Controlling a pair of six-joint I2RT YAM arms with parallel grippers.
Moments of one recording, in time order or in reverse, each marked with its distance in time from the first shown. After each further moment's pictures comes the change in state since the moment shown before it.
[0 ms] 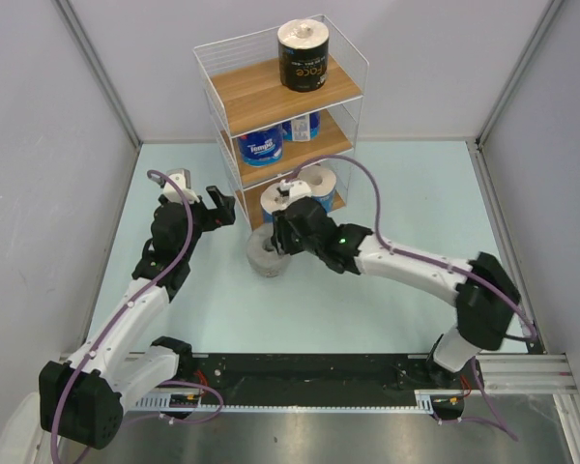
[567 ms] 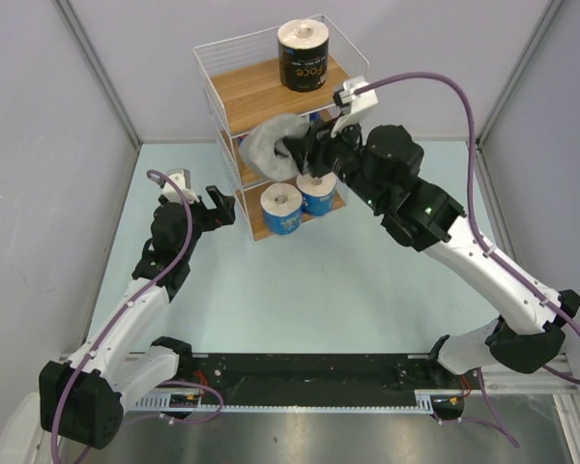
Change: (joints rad) left arm 0.002 0.001 0.000 0.000 0.002 -0.006; right arm -0.062 -0.278 0.461 -0.086 -0.004 -0.292
